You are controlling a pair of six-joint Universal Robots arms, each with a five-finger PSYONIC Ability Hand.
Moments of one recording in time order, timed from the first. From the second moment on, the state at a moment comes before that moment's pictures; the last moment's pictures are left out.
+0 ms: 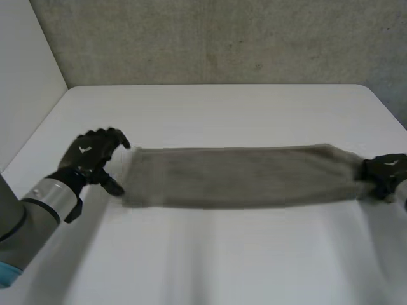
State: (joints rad) left arm 4.58 -1.80 -1.94 3.59 -1.20 3.20; right arm 1.44 -1.03 1.64 -0.18 1.38 2.48; left_hand 0.26 0.26 0.26 0.27 0.07; right_hand 1.04 1.33 1.34 1.34 0.94
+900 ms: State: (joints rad) left arm 4.50 -1.84 -1.77 3.62 -1.28 3.04; right arm 2.30 -0.92 1.23 0.06 1.69 2.57; left_hand 0.26 0.26 0.26 0.26 0.07; right_hand 0.23 0.25 0.25 0.26 0.06
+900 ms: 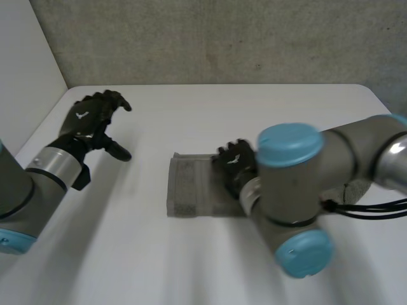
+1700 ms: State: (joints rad) left arm 4.45 -1.89 -1.82 3.62 -1.28 3.05; right arm 1.34 -1.04 1.29 -0.01 1.15 3.18; left_hand 0.26 0.26 0.26 0.26 0.07; right_hand 0.23 0.25 0.24 0.26 0.06
